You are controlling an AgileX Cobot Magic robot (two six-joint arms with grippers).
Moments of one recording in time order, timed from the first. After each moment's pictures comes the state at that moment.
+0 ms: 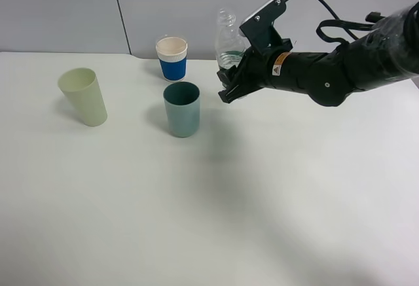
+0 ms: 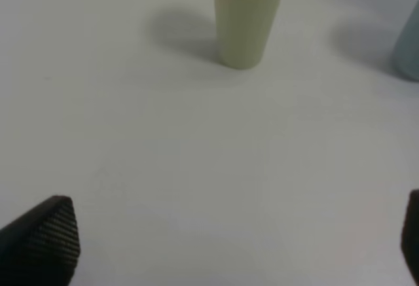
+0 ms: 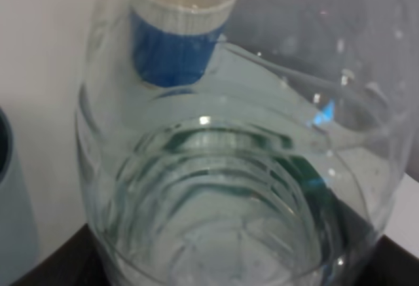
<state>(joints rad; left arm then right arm) -0.05 -0.01 -0.50 -0.03 1.06 -0.03 0.49 1.85 -0.90 -0.16 -0.44 -0.25</state>
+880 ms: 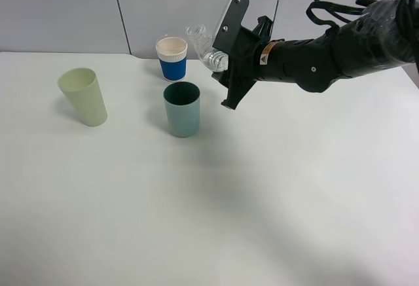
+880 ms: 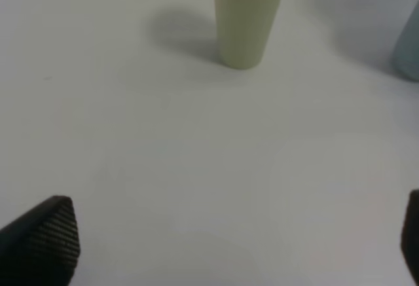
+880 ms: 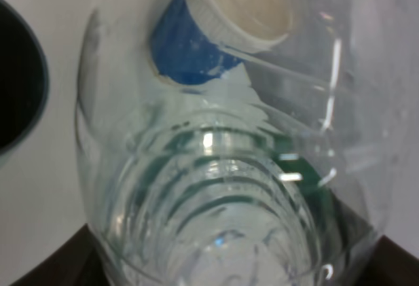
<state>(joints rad) -0.05 -0.01 -0.50 -0.03 1.06 -0.03 0.54 1.85 -0.98 -0.07 -0.31 -0.78</state>
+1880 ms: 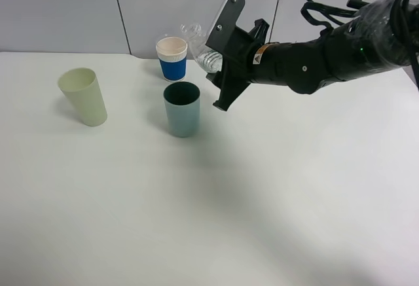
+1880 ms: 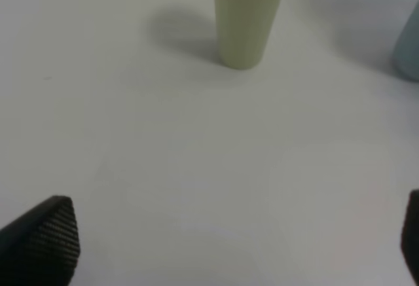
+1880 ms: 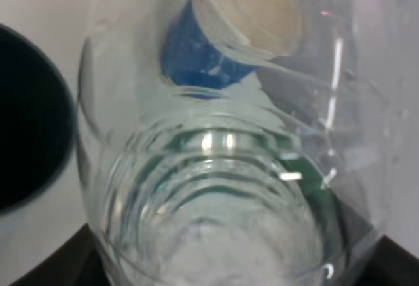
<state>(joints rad) -0.05 -0.01 -0.50 -0.03 1.06 -0.03 0.58 1.85 -0.98 0.05 -0.31 -0.80</state>
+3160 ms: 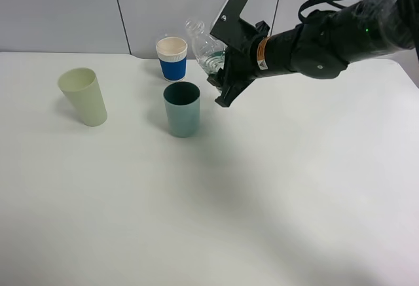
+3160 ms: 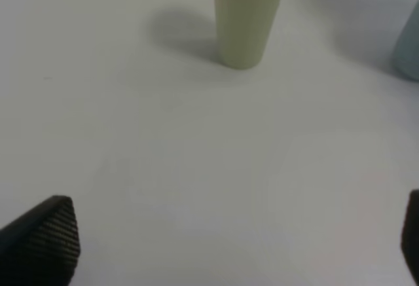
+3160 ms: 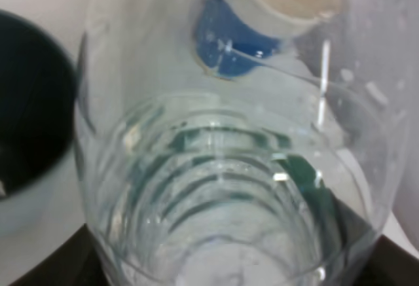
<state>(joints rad) -0.05 -0.01 -0.50 -0.03 1.06 -0.03 0.53 1.85 -1.09 -0.86 -0.12 0.16</state>
